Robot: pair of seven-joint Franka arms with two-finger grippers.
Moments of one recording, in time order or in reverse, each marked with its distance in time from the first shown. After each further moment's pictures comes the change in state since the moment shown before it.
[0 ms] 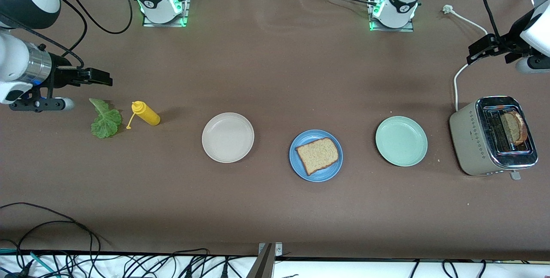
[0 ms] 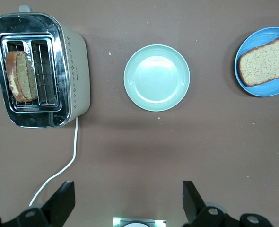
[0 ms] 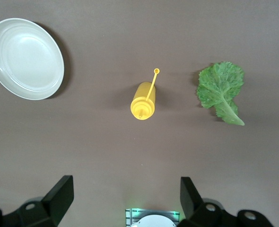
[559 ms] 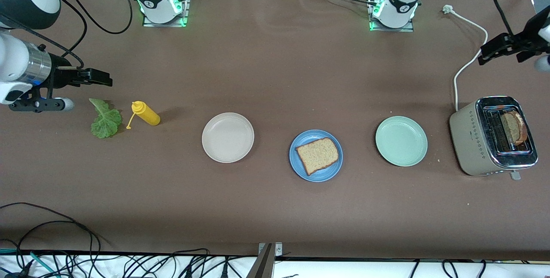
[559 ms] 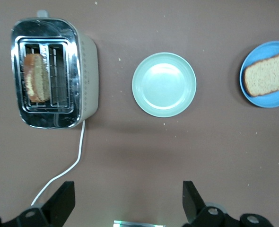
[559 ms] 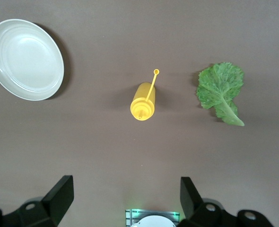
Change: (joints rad) left arm 0.023 0.001 0.017 0.028 0.003 0.002 -0.006; right arm -0.001 0.001 0.000 0.000 0.000 0.003 0.000
